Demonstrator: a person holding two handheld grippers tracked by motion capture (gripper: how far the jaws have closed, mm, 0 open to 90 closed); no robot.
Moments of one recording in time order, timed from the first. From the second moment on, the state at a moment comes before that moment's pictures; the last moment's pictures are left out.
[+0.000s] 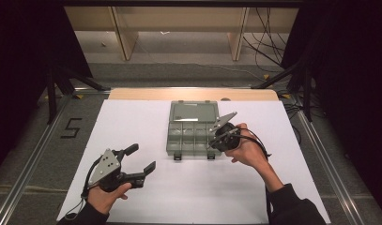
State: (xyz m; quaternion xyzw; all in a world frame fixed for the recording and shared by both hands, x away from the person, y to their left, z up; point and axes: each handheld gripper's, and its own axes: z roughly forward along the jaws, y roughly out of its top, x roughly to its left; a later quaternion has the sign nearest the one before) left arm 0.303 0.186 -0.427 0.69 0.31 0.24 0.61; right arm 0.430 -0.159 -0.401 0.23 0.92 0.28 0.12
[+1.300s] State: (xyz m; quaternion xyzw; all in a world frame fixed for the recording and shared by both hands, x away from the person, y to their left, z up) left arm 0.303 0.186 -0.427 0.69 0.31 0.24 0.61; right arm 0.454 -0.166 -0.427 0.31 0.89 0.29 0.14
